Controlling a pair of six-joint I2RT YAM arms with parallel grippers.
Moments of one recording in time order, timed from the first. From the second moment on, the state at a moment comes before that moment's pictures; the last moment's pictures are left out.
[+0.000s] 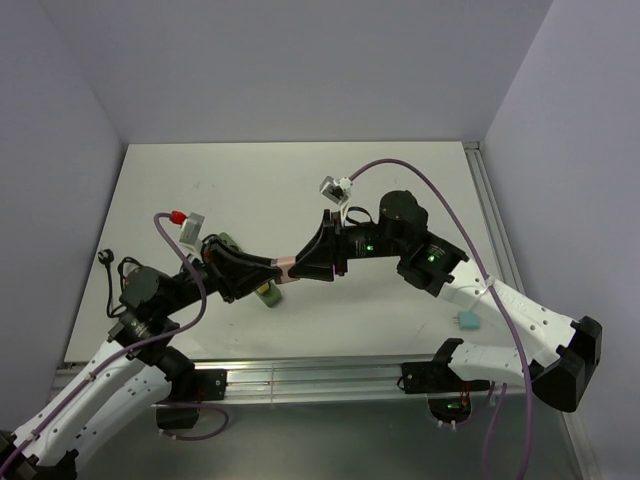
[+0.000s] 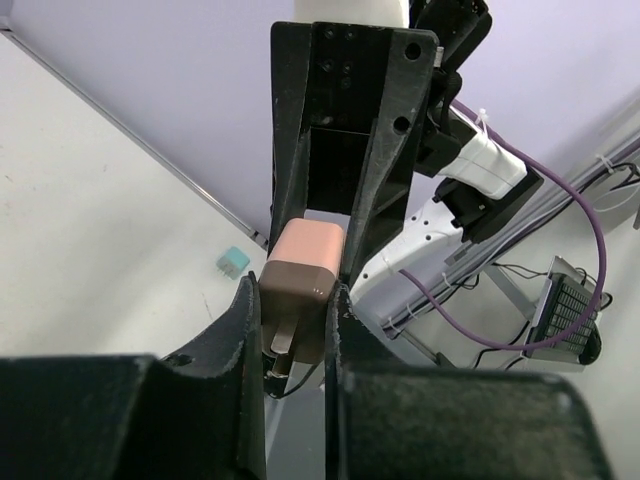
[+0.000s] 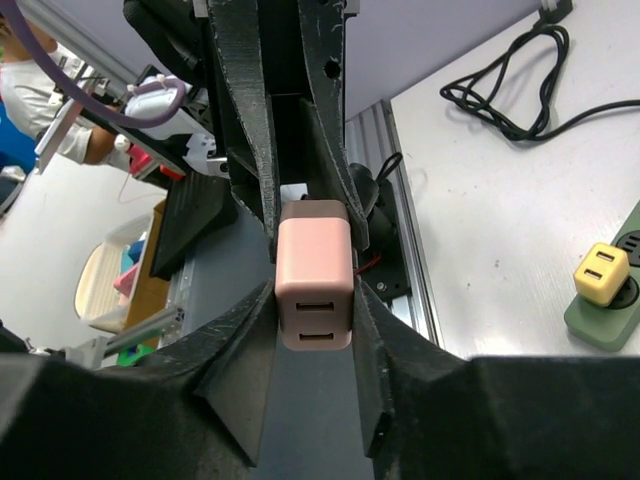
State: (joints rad) left arm -0.63 0.54 0.54 0.29 0.53 -0.86; right arm 0.81 1.10 1.03 -0.02 -0.76 0.56
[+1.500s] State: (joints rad) left arm -0.63 0.39 0.70 -0.59 -0.47 -0.92; right arm 0.93 1.85 1.88 -0.61 -0.24 0.37
